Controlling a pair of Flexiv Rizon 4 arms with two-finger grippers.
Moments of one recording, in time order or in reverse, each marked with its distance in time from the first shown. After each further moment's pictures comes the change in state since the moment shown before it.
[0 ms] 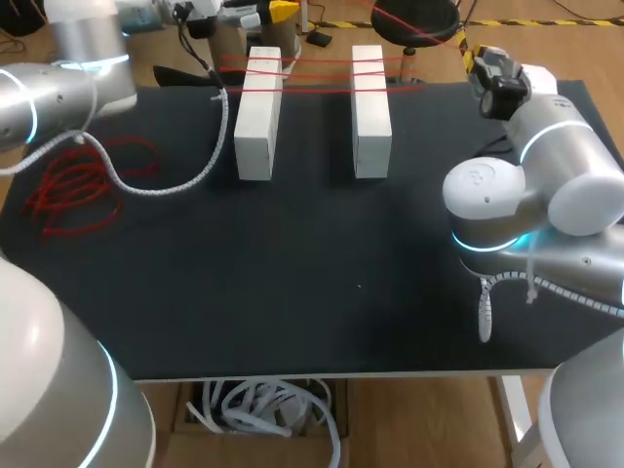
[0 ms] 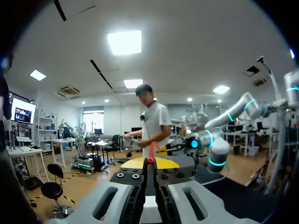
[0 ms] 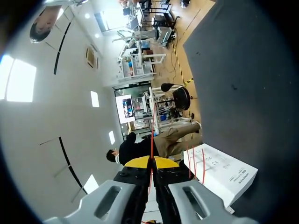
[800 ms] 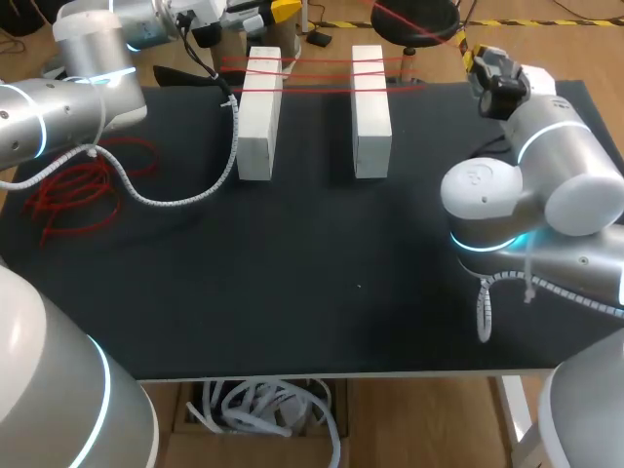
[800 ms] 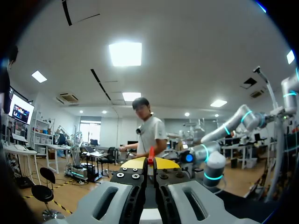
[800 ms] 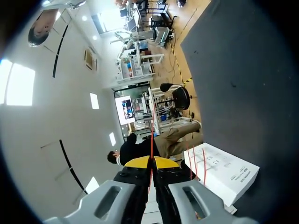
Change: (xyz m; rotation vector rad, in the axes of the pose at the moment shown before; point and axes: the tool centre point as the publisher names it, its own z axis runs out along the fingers) left arm 0.015 -0.011 0.007 0.168 0.029 -0.043; right arm -0.002 0.000 0.002 -0.006 -0.001 0.023
